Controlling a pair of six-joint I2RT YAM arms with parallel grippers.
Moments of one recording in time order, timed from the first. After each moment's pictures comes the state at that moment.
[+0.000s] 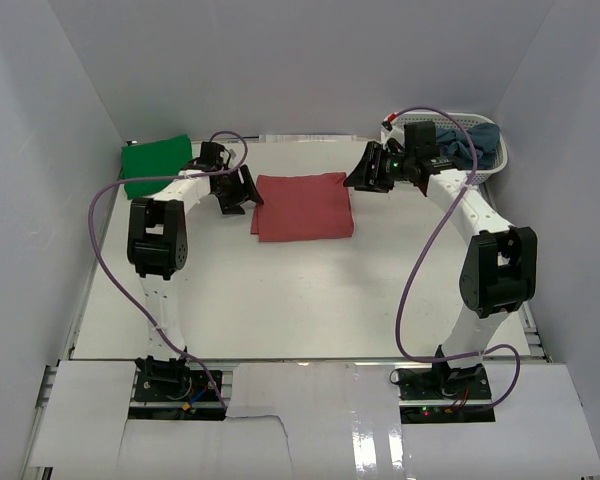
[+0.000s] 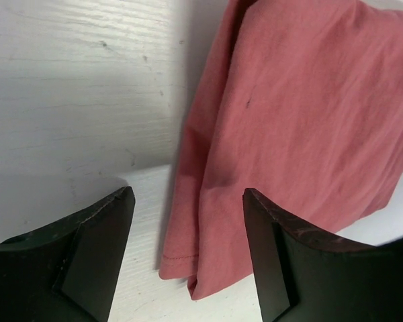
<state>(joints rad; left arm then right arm) -0.15 2.20 1.69 -0.50 0.35 -0.46 0.23 1.78 1.51 -0.42 -0.64 0.42</state>
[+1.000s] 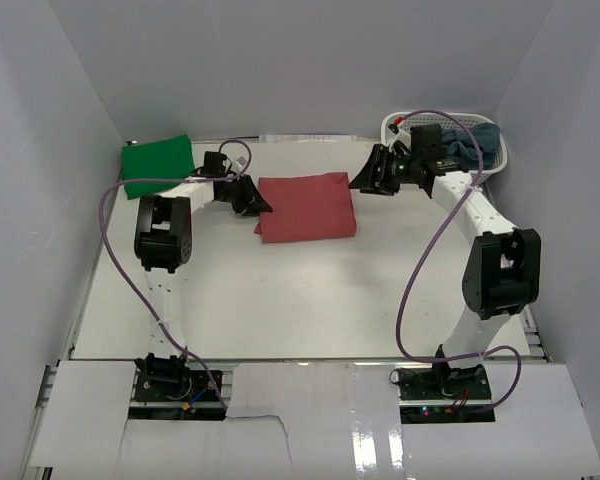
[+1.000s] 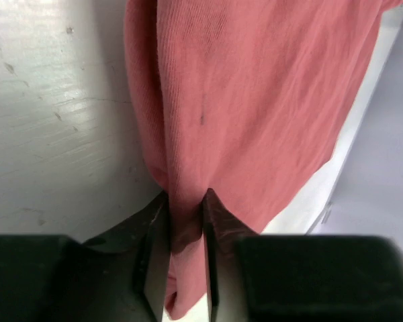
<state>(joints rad) -0.14 2.31 1.68 -0.35 0.69 -0.53 0.20 1.76 1.47 -0.43 -0.65 0.41</state>
